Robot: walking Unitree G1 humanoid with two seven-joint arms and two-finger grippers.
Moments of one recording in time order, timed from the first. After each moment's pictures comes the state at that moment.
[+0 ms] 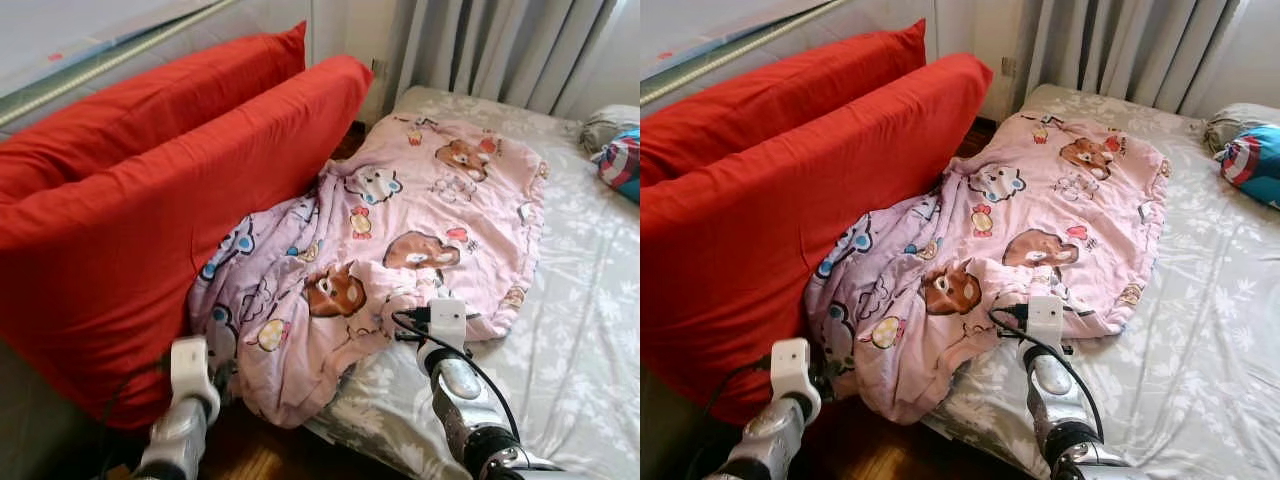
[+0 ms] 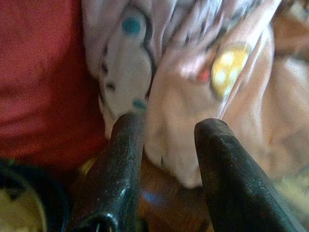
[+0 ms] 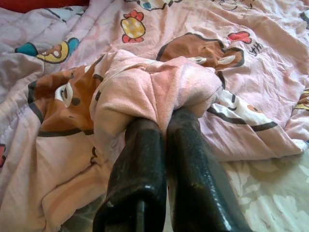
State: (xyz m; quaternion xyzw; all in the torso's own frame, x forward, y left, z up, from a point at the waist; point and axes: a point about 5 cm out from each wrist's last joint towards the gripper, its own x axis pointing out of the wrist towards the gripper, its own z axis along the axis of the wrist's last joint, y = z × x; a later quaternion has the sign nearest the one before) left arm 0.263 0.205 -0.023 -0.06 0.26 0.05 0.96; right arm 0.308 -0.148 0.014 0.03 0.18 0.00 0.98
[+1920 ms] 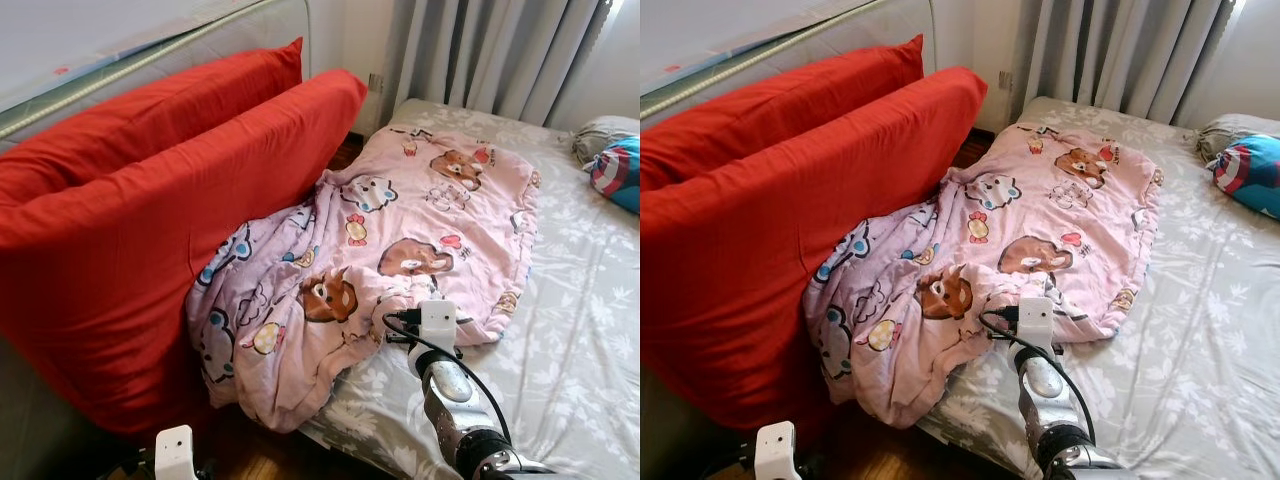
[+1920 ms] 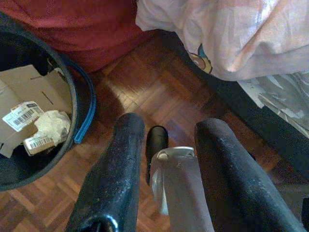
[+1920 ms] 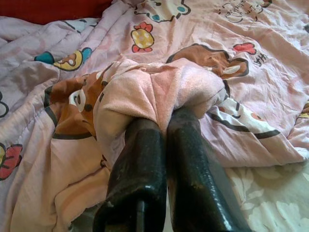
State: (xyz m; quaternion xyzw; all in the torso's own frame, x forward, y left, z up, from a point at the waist) left arm 0.180 0.216 -0.078 -0.07 0.41 0.11 0.90; right arm 0.306 -0.136 0.012 0.03 0.18 0.02 0.98
